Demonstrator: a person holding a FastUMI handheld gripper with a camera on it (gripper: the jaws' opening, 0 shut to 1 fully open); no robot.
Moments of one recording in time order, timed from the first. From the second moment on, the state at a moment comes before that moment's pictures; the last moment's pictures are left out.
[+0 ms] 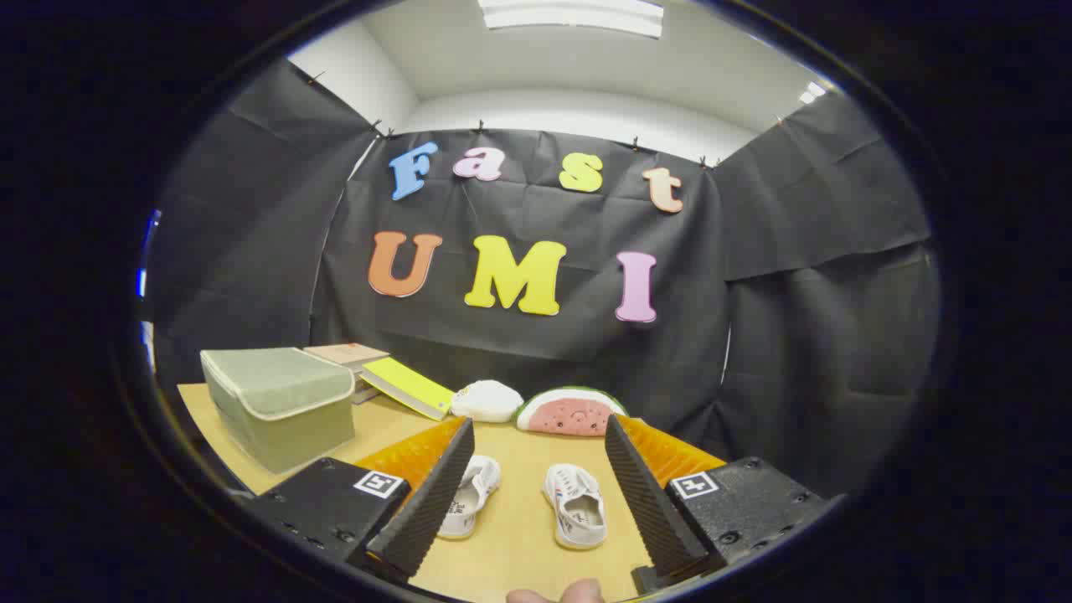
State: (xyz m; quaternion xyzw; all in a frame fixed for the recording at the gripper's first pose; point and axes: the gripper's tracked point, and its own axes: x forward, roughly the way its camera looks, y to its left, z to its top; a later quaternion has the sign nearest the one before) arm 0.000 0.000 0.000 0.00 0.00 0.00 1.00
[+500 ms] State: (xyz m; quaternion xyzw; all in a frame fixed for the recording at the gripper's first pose) arm -0.012 0.010 -0.003 0.00 0.01 -0.03 1.00
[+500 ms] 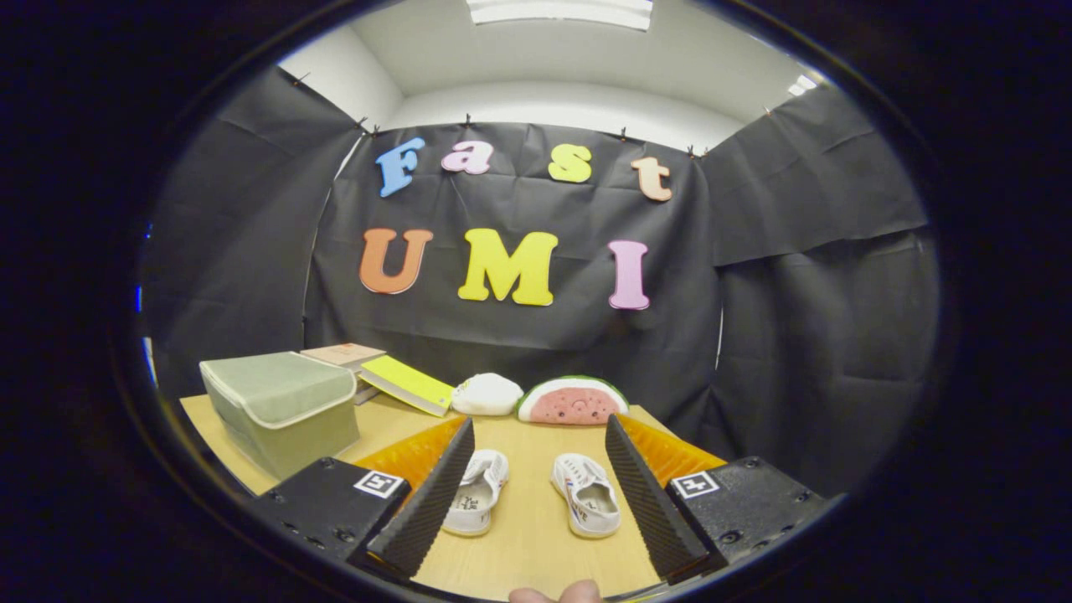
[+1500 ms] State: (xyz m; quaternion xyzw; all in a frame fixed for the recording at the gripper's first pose) arm -0.009 0.073 0.001 0.02 0.02 0.02 1.00
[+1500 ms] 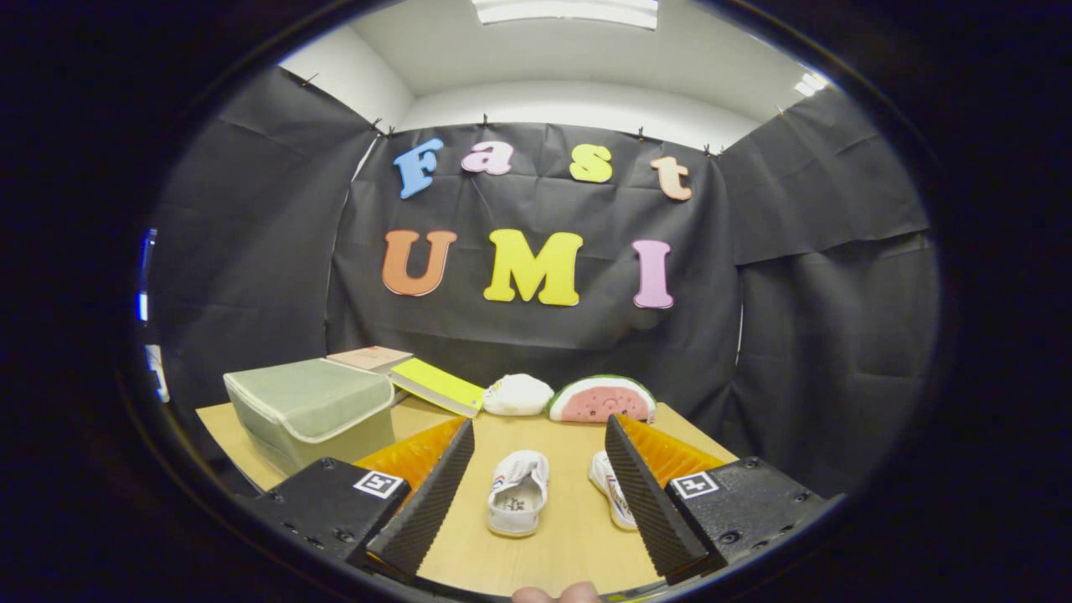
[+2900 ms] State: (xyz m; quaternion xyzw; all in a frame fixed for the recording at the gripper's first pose) arm 0.067 0.339 -0.034 0.36 0.26 0.45 0.78
